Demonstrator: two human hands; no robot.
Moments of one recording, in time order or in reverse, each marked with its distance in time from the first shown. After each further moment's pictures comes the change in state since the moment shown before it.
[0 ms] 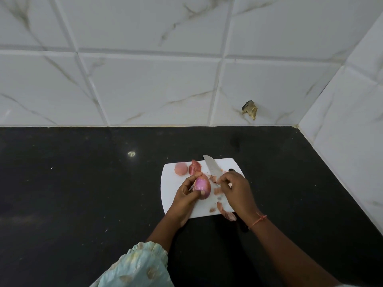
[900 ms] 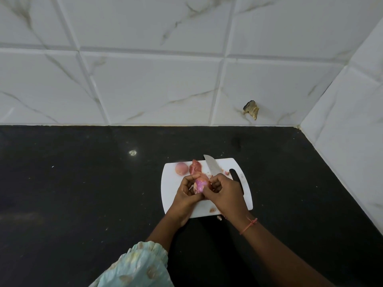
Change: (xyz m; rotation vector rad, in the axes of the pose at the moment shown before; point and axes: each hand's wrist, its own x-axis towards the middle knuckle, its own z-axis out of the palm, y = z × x) left_hand 0.002 -0.005 -0.002 0.100 0.010 0.071; right_hand -0.013 -0.022 0.016 0.097 -0.035 0.016
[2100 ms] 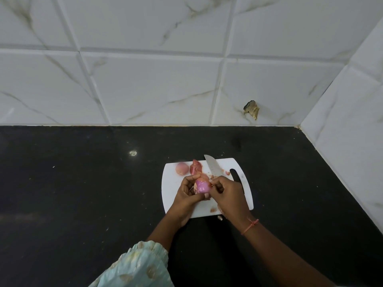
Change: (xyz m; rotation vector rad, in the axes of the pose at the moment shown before) left_hand -0.003 0.004 -0.001 -0.079 -0.026 -0.037; right_hand -0.003 0.007 -0.001 0.026 -0.014 -0.002
